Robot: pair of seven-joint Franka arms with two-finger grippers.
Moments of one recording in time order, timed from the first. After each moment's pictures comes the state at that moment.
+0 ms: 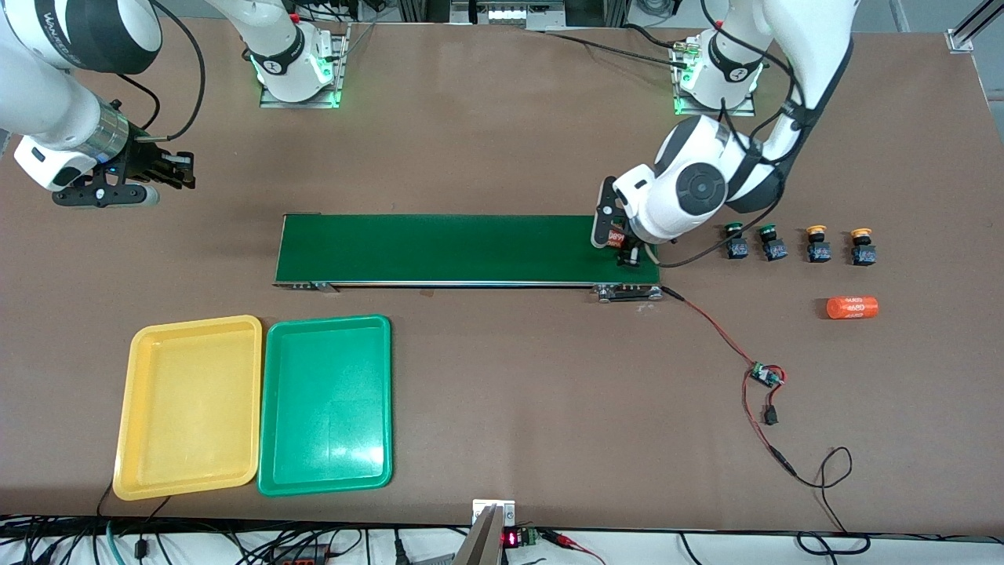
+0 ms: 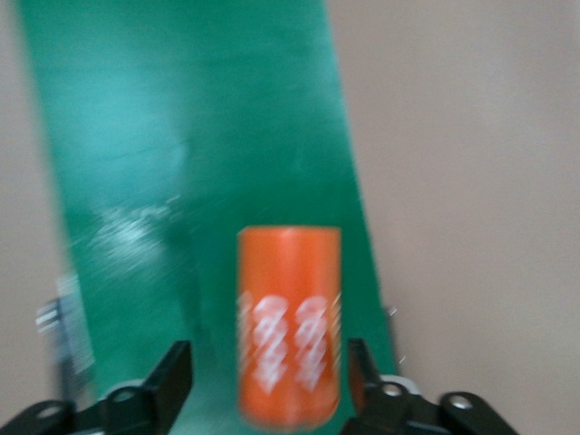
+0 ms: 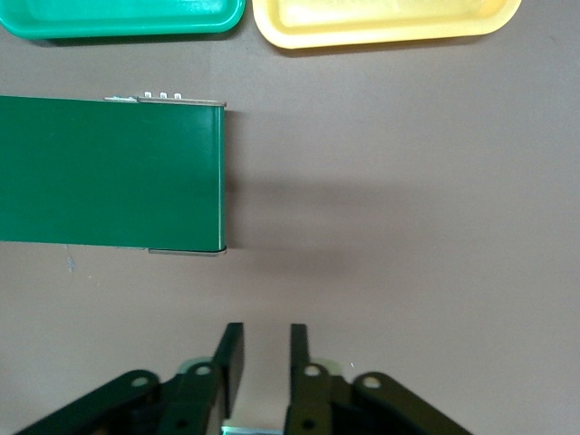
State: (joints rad) left arm -0.04 0.30 -0.43 -2.10 -0.07 2.28 1.30; right arm 0.07 -0.18 -0.08 -2.16 -0.04 1.83 -0.04
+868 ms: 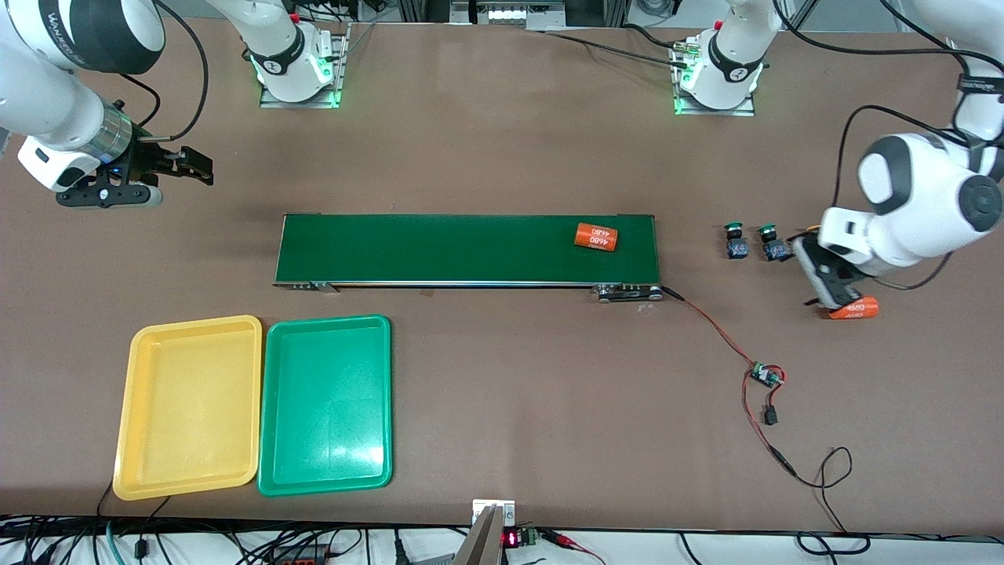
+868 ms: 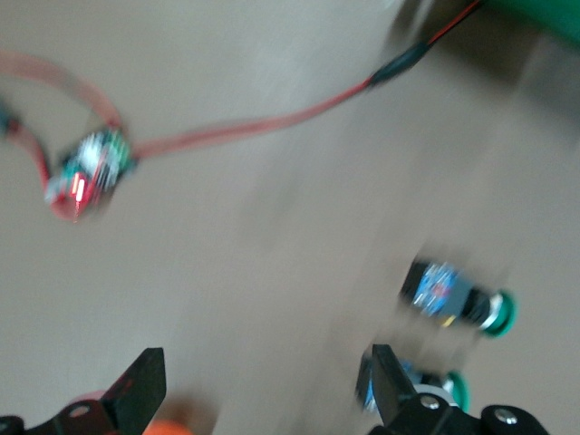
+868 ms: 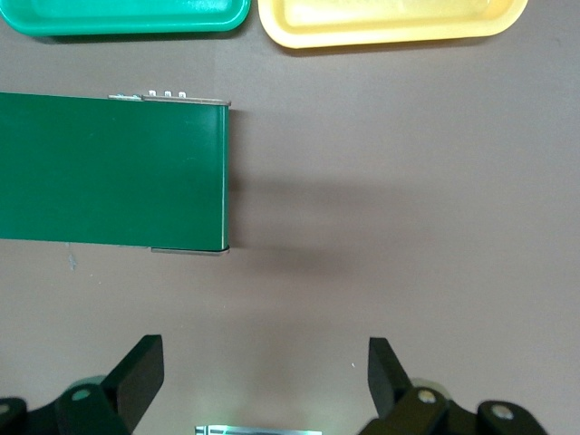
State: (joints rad) left arm 0.47 0.29 -0.29 -2.11 -0.07 2.33 1.29; right arm 0.08 -0.17 -0.08 -2.16 -0.04 1.83 -0.04
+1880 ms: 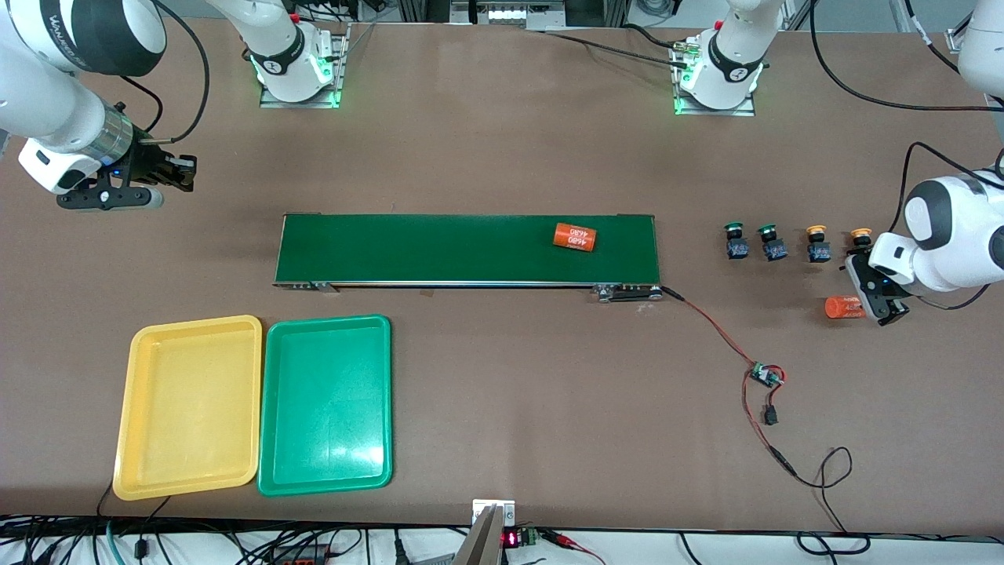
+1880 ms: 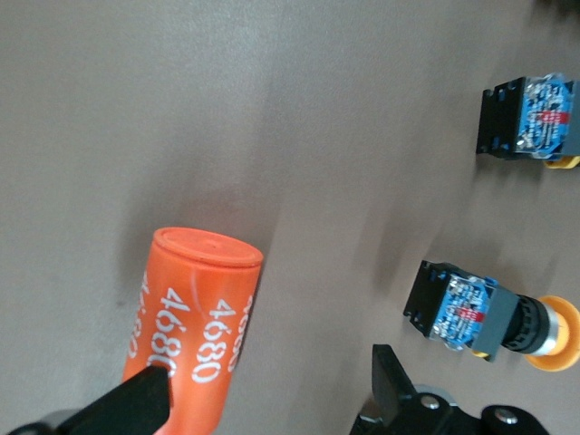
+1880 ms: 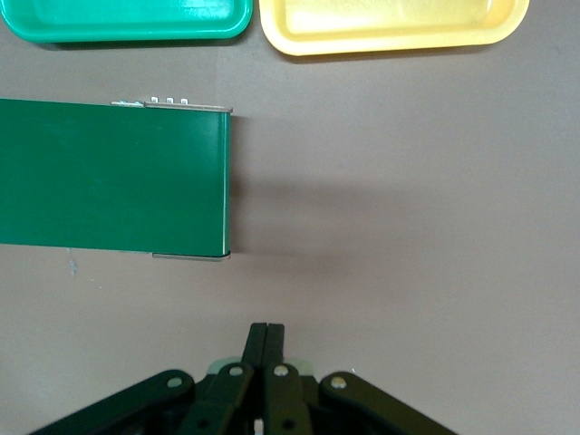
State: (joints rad) left arm 0.61 0.55 -0.26 -1.96 0.26 2.34 1.44; right arm 0.08 -0.17 -0.08 -2.15 -0.04 1.84 -0.04
